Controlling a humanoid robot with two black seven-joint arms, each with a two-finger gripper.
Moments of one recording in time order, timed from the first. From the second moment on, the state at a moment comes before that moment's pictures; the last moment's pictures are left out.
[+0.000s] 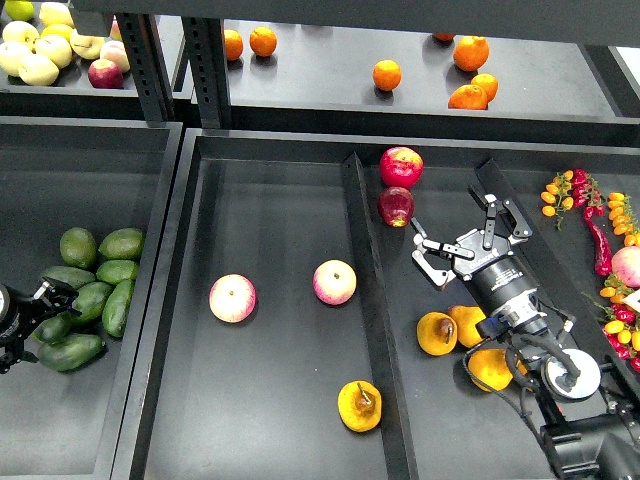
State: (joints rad) left arm -0.74 0.55 -0.15 -0.56 0.38 -0.49 0.49; right arm 0.33 -0.24 1.23 0.99 0.06 0.50 -0.30
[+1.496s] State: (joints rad) left arm -0.74 0.45 -0.20 -0.56 0.38 -0.49 0.49; right arm 0.88 -0.29 0.04 0.82 -0.21 0.58 -0.49
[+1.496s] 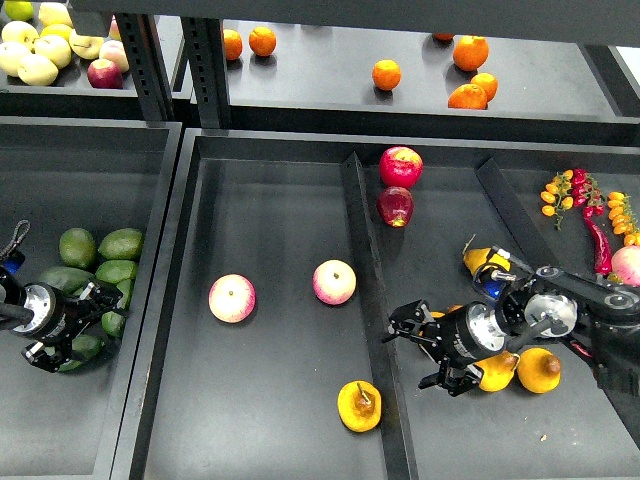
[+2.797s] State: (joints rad) left arm -0.74 0.43 -0.21 -0.56 0.38 -0.49 0.49; right arm 0.96 -0.28 0.04 0.77 -0.16 0.58 -0.49
